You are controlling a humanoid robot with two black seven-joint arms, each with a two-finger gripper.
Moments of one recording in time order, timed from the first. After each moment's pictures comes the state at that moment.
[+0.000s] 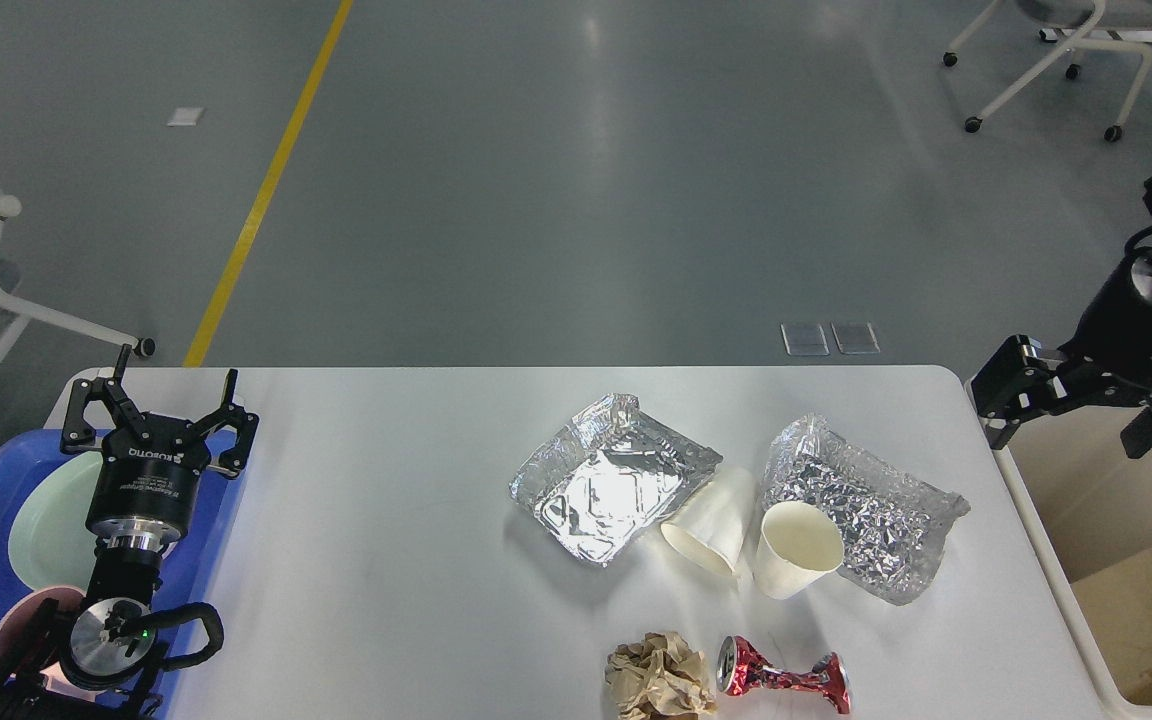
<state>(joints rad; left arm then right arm) -0.20 0.12 -1.52 -0.87 0.21 -0.55 -0.24 2.33 -0.42 -1.45 1.54 -0.15 0.81 -0.13</state>
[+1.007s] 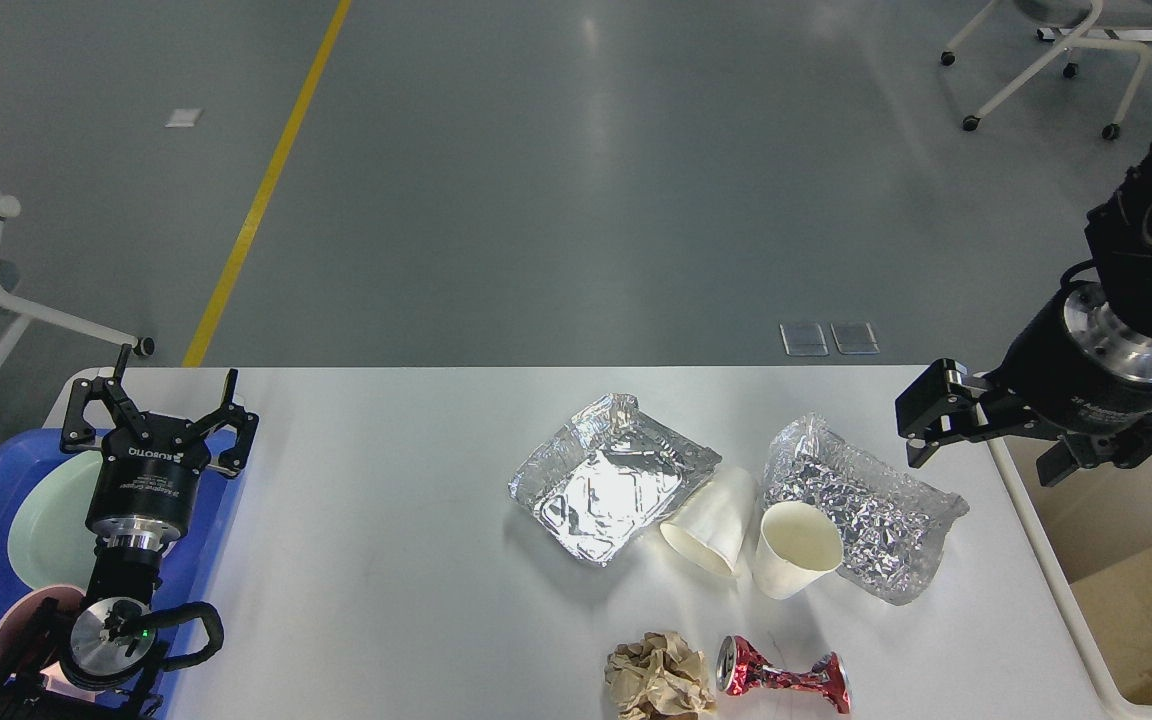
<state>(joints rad) -0.20 0.12 -1.52 -0.87 0.21 -0.55 -0.24 2.37 -0.36 -1.43 1.69 0.01 0.62 -0.13</state>
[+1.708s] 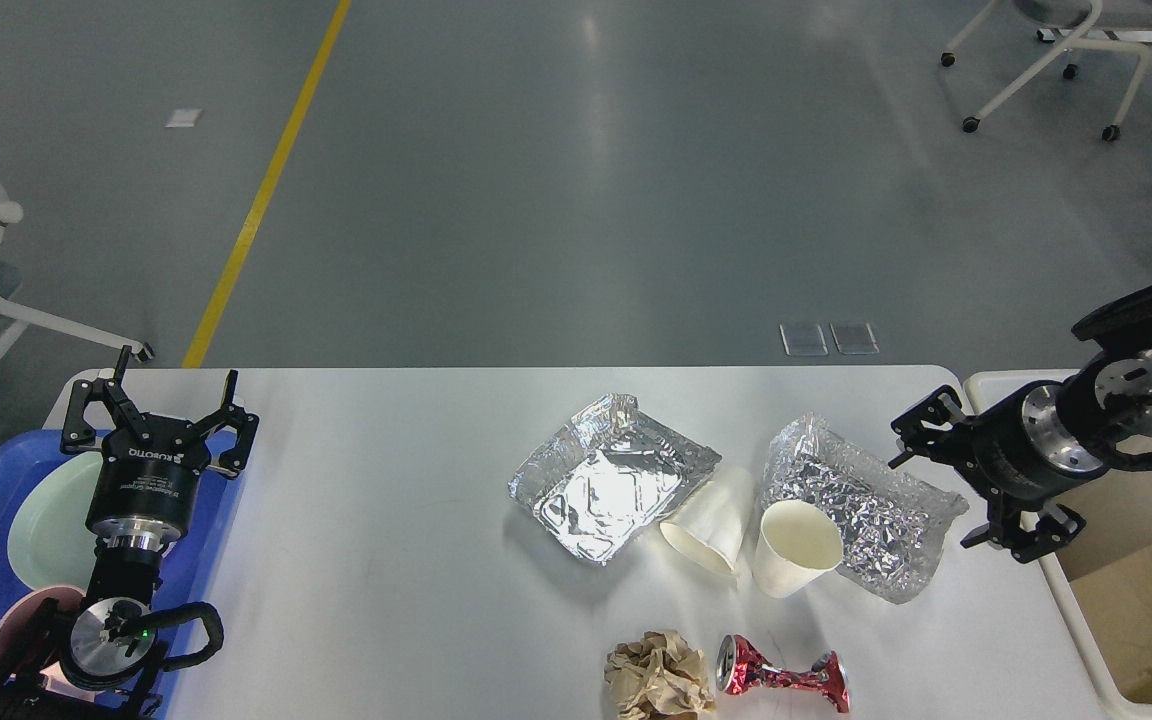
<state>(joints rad) -0.20 0.12 -1.52 -0.87 0.21 -0.55 -0.24 1.84 -0.37 -1.43 1.46 0.77 0.32 -0.13</state>
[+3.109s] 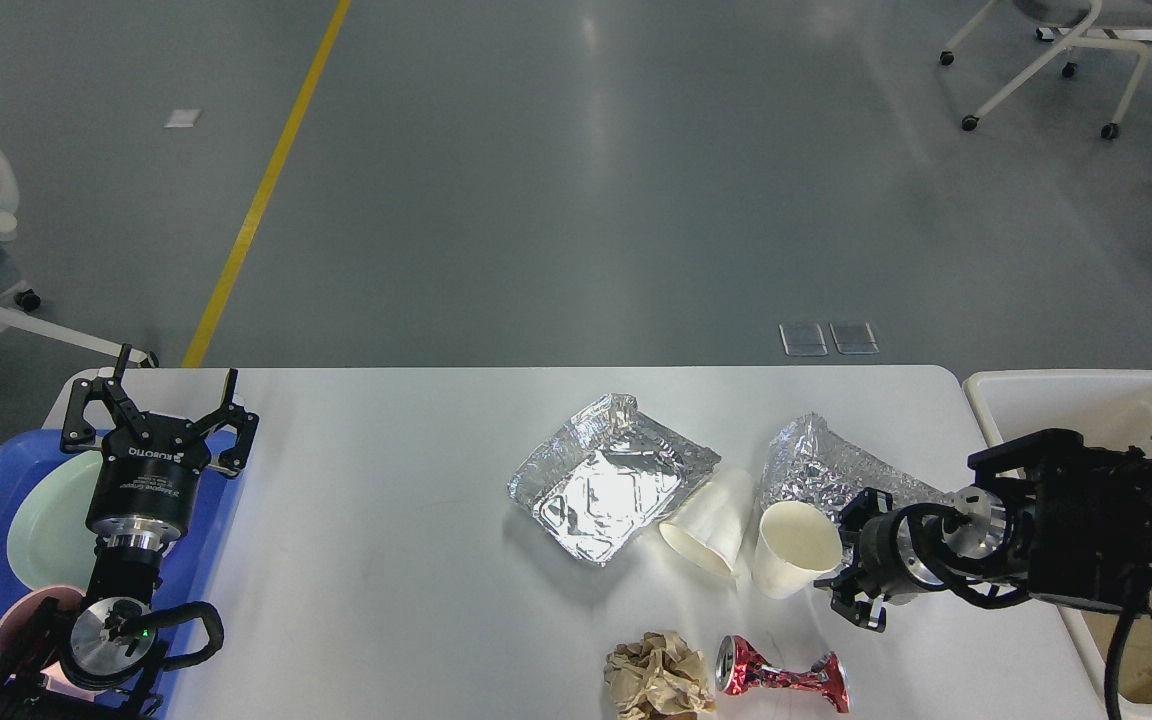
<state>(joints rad) -0.20 0.12 -1.52 -0.87 0.21 -0.55 -0.24 1.21 -0.26 -1.10 0.98 1.42 0.15 -0.13</state>
